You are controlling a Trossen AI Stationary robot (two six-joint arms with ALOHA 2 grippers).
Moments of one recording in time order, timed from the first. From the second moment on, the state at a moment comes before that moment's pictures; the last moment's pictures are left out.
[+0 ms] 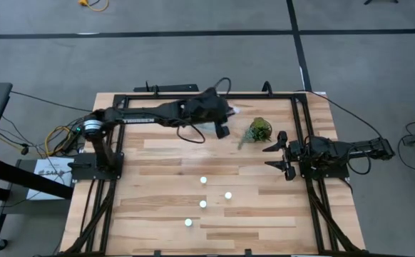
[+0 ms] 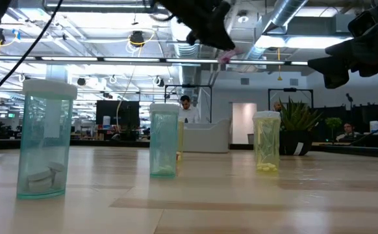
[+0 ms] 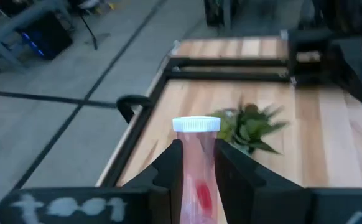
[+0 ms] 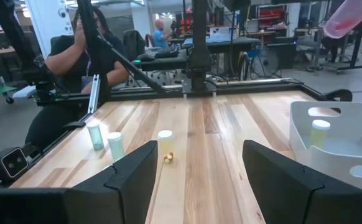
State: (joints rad) left arm 0.19 1.81 1.58 -0.19 -0.22 0.14; right arm 0.11 0.07 0.01 0.01 0.03 0.05
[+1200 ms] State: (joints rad) left arm 0.30 1.83 0.78 1.02 -0.13 -0.10; right arm 0.11 0.07 0.01 0.01 0.03 0.05
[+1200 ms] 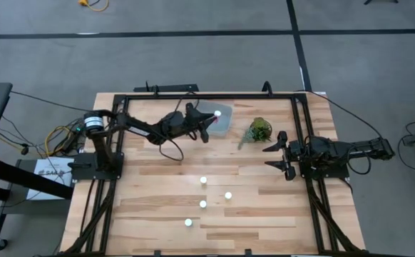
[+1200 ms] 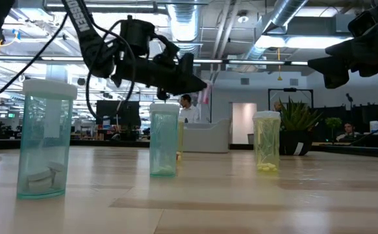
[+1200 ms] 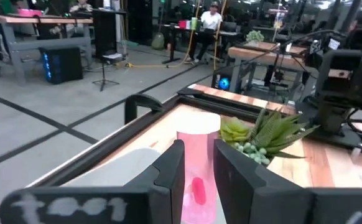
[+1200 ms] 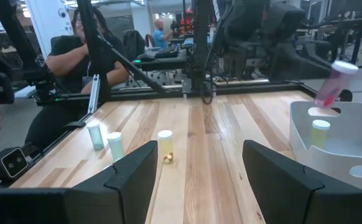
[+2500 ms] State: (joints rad) left arm 0.20 1.92 0.84 0.99 -0.14 -0.06; right arm 0.11 0.07 0.01 0.01 0.03 0.05
